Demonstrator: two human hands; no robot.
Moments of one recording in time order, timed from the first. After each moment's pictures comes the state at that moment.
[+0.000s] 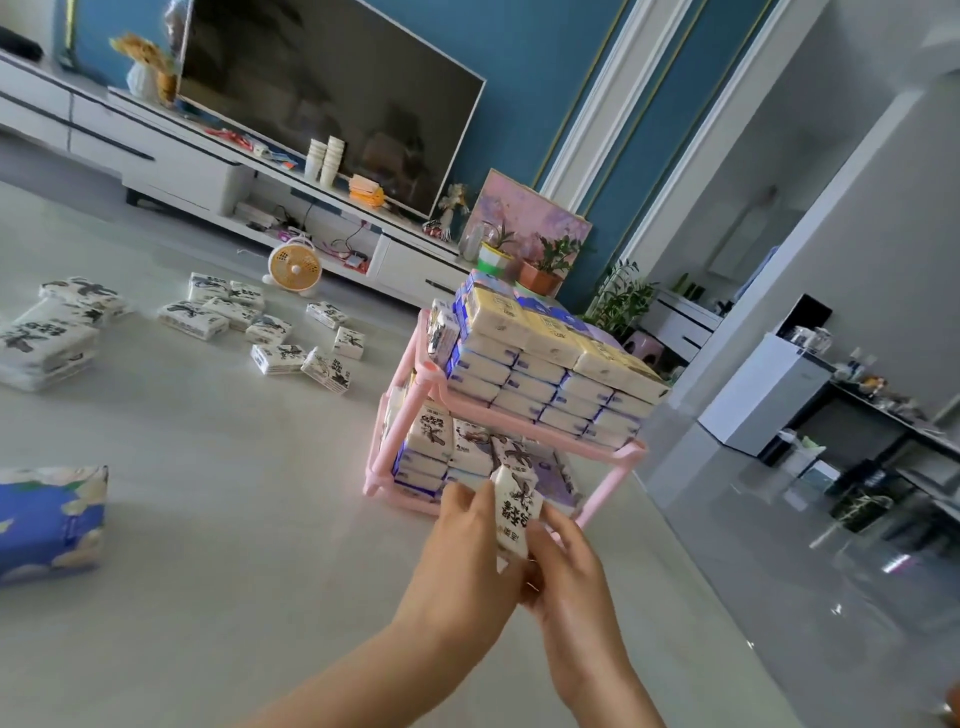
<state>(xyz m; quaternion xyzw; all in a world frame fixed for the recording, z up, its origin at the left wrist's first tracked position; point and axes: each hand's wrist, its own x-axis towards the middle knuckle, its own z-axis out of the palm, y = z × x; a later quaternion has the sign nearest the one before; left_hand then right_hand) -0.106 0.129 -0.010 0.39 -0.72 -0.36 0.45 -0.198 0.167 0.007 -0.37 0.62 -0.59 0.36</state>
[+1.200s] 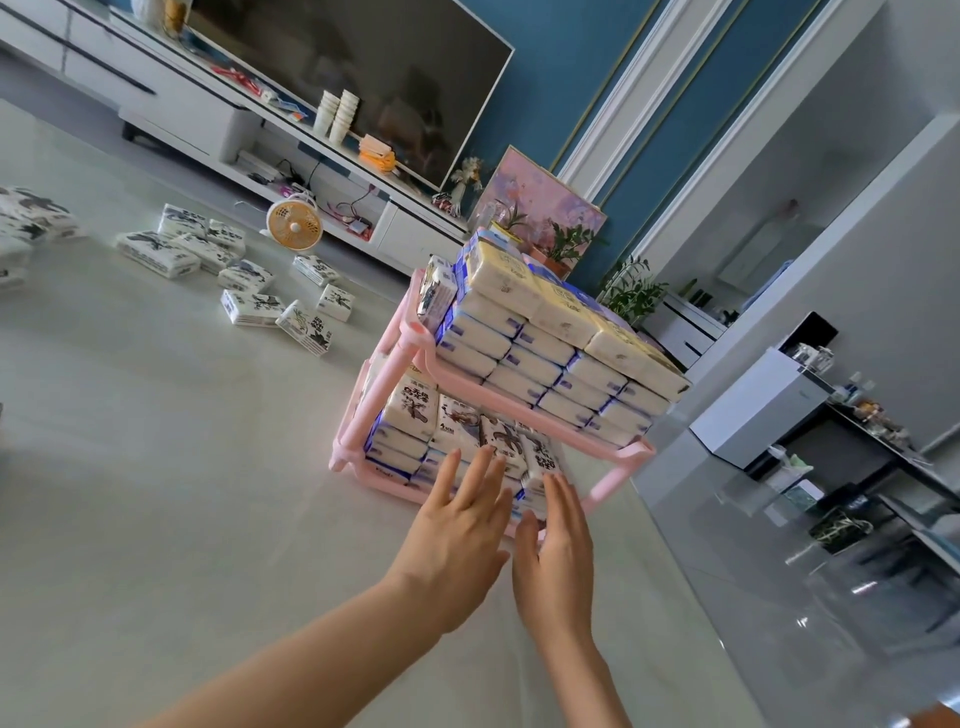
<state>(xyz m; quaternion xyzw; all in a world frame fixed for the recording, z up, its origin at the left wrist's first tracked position) -0.158 0.076 -0.055 0.40 -0.88 0.07 0.23 -0.285 0.110 -0.052 -0.60 0.73 -0.31 -0.10</state>
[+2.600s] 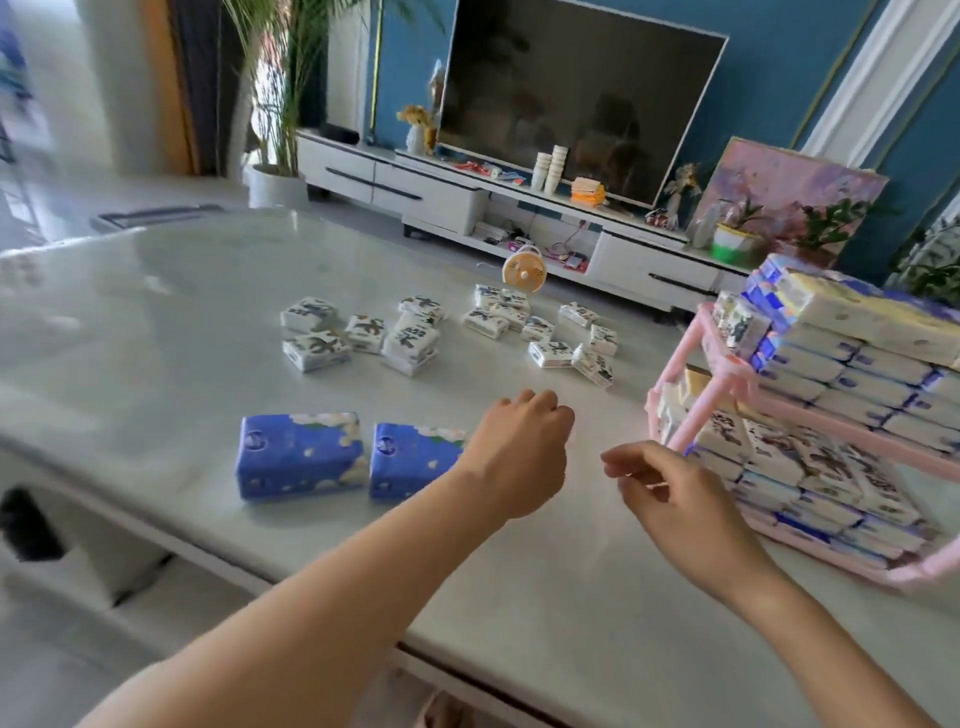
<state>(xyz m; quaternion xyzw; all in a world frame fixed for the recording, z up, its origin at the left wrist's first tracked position) 0.082 0.070 -0.009 0.51 -0.82 0.01 0.26 -0.080 0.111 0.005 -0.74 0.57 -0.30 0.19</state>
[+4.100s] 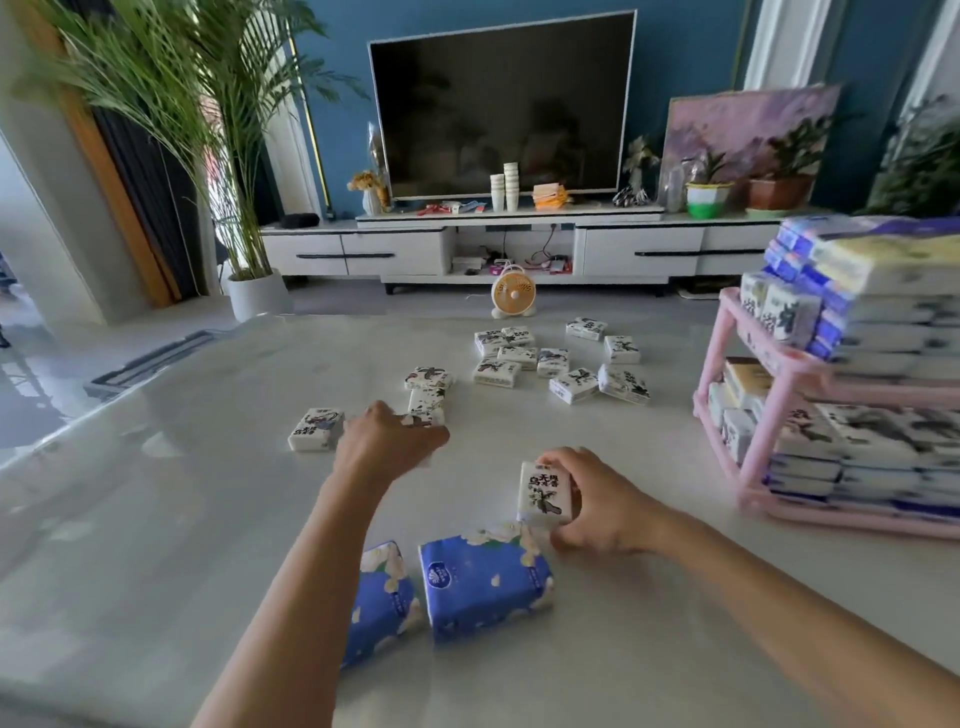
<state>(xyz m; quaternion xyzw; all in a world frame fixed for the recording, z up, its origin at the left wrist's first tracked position) 0.210 -0.022 0.020 0.76 -0.57 -0.20 0.23 -0.006 0.000 -0.036 -0.77 0.57 -0.17 0.25</state>
